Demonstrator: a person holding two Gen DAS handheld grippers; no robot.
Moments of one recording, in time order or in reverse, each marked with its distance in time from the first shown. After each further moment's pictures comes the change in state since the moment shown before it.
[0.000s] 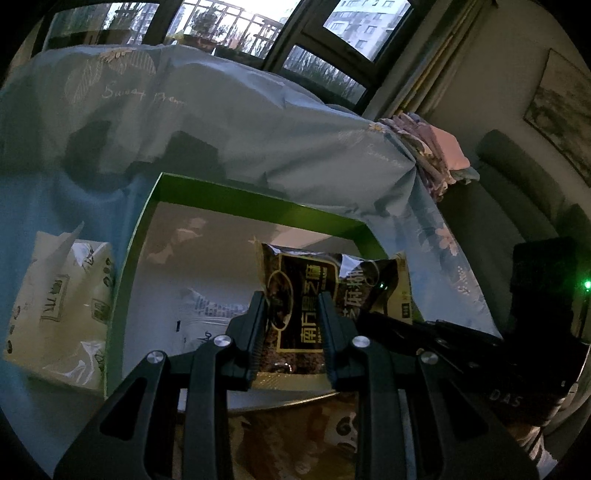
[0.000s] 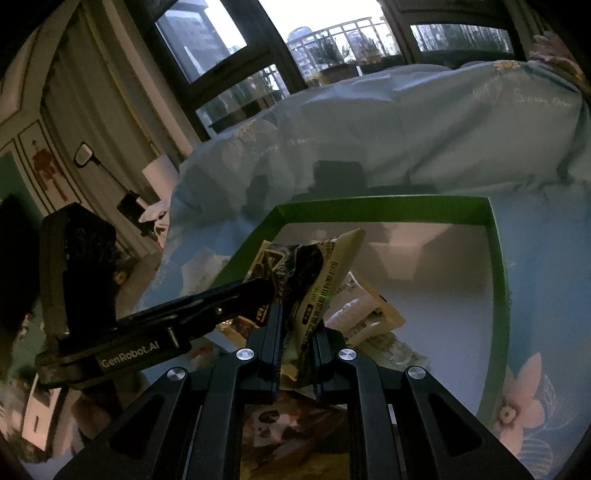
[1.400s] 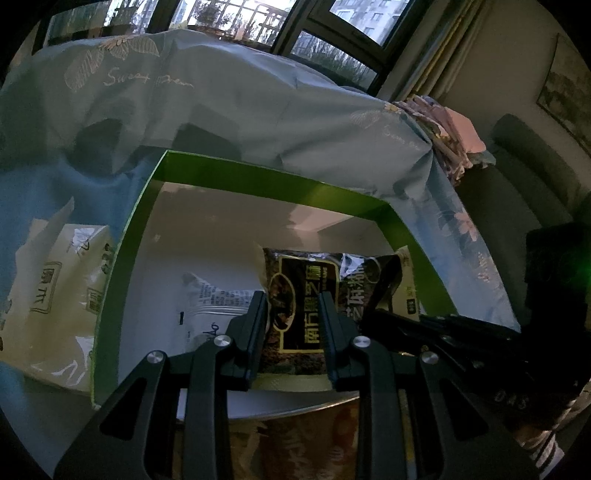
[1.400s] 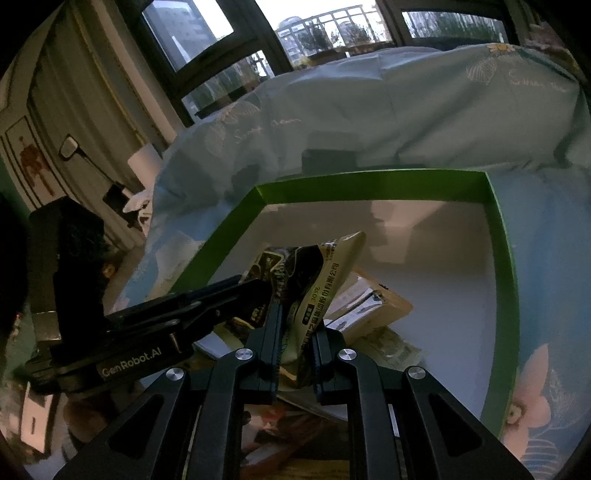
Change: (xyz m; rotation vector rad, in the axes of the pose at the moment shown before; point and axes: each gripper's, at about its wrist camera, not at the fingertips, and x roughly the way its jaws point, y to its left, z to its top) left arm 0.022 0.007 -0.006 0.026 0.047 0.062; right arm 0.027 -0.012 -0.005 0.012 0.042 -0.043
